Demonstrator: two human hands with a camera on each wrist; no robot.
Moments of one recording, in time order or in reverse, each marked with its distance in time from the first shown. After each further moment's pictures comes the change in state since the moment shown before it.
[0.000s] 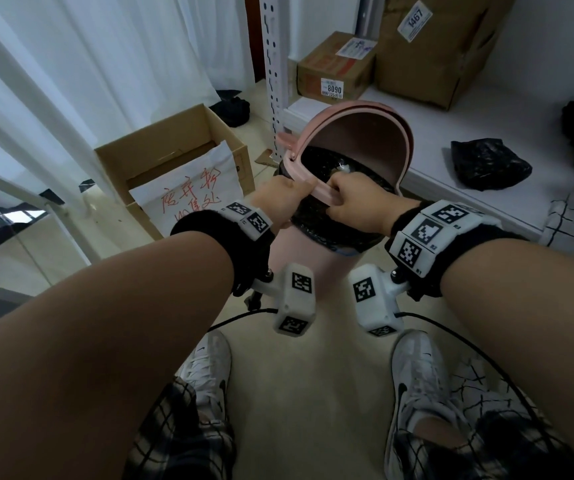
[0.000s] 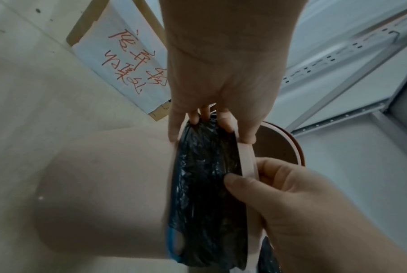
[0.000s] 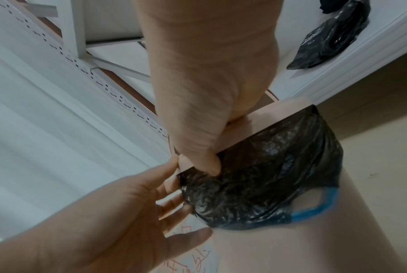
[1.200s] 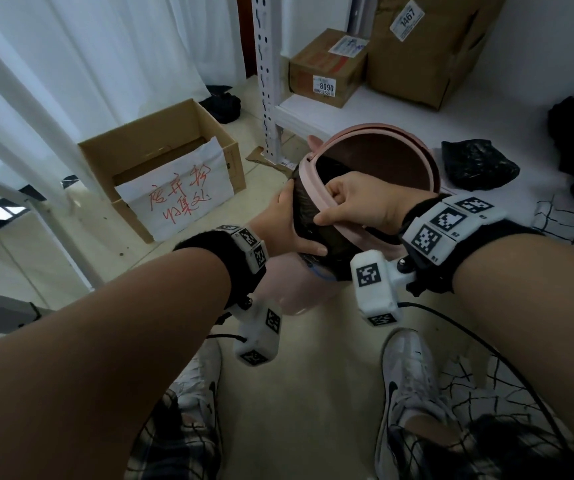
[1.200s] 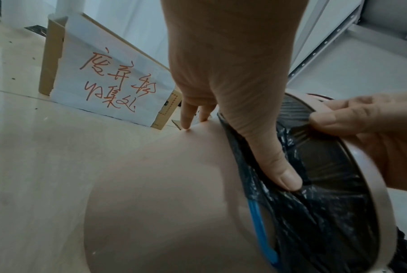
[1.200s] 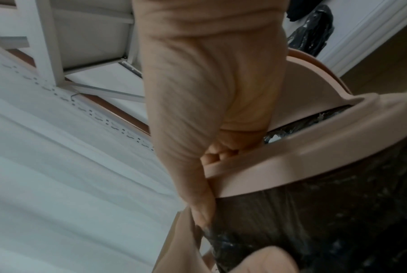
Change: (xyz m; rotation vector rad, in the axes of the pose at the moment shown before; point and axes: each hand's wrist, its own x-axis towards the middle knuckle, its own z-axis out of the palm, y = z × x) left_hand 0.011 -0.042 0.006 0.566 -0.102 0.294; right_hand -0.014 0.002 -0.015 0.361 -0.181 0.026
